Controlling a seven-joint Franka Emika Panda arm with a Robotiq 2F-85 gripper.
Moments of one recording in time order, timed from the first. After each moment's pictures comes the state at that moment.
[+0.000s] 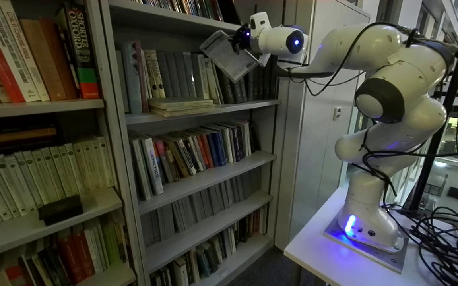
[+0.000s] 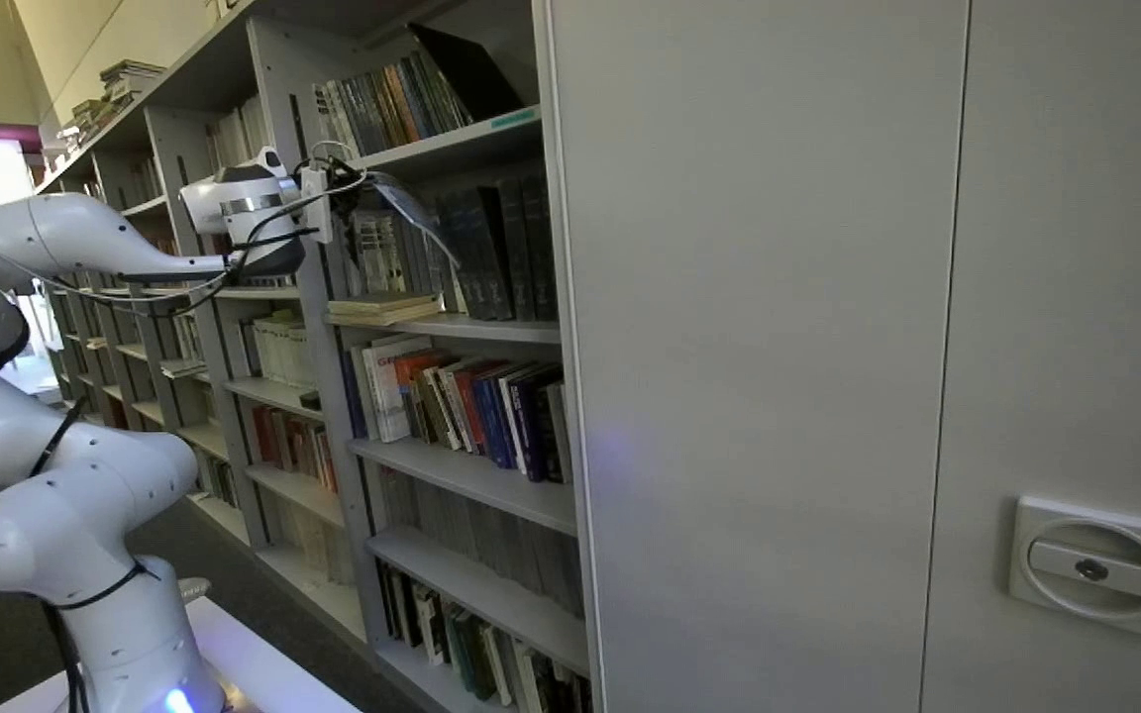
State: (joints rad) arm -1.06 -0.88 0.75 -2.13 -0.94 3.45 0.42
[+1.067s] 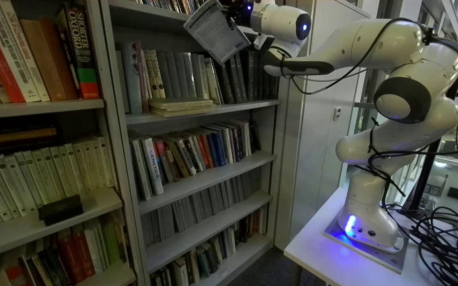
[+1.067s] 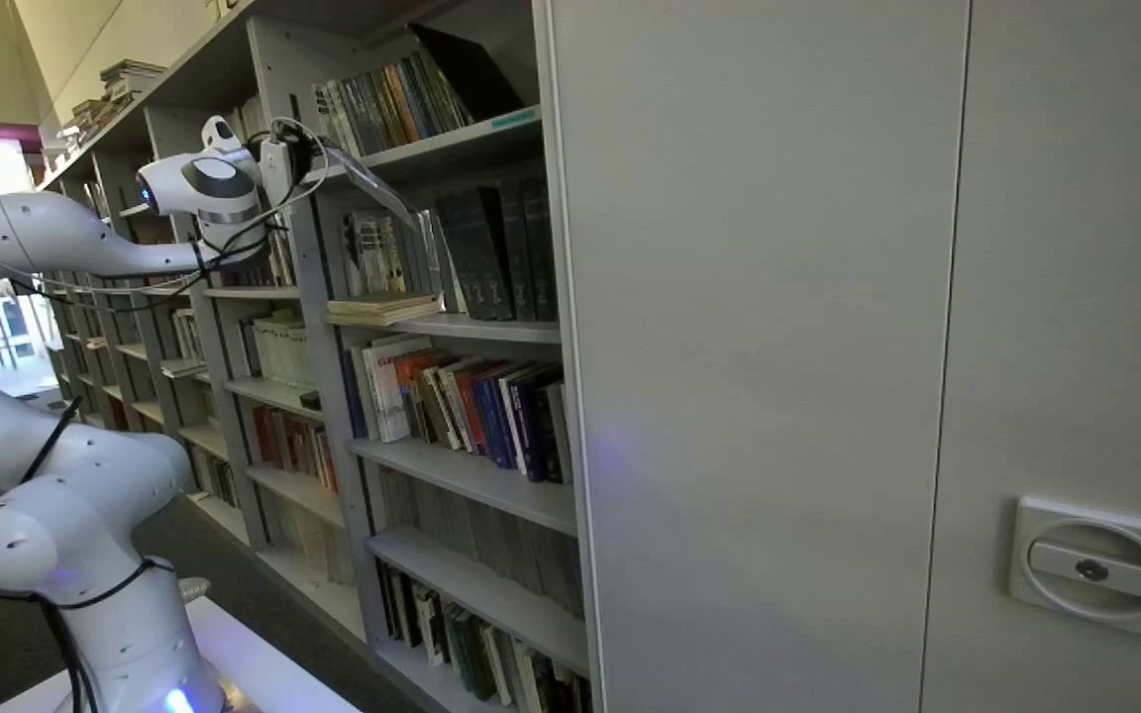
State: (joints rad) arm -0.90 -0.87 0.77 -2.10 -0.43 3.45 0.01
